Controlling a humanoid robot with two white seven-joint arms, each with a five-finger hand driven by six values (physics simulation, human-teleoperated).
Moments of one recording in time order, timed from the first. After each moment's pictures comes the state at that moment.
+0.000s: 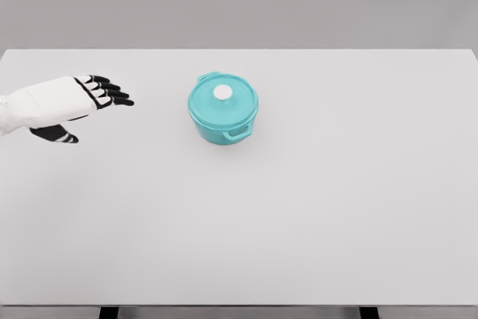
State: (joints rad) left arm -0.39 0.86 -0.25 -1.62 -0.46 -0.61 -0.61; right arm 0.00 0.00 0.75 -0.04 0.35 -0.21 0.09
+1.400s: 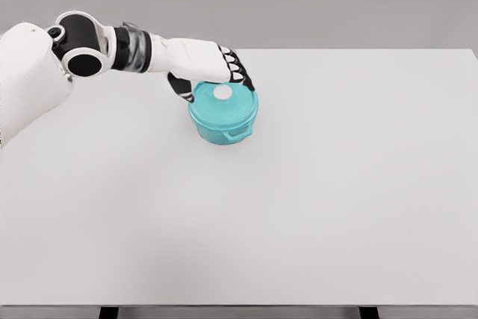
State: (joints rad) left arm -1.12 0.48 -1.01 -1.23 -0.43 -0.61 -0.61; right arm 0.00 0.00 0.75 -0.04 0.35 -0.21 0.09
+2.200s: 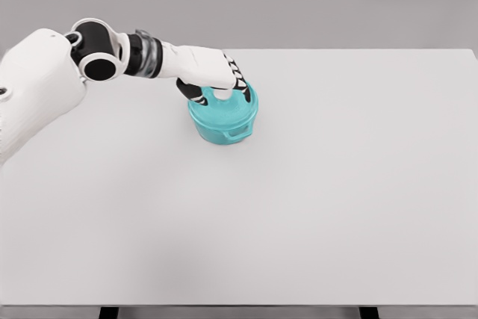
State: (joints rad) left arm -1.12 0.43 -1.03 -1.16 -0.45 -0.61 -0.61; right arm 0.00 0.00 0.75 -0.04 0.35 -0.21 0.09
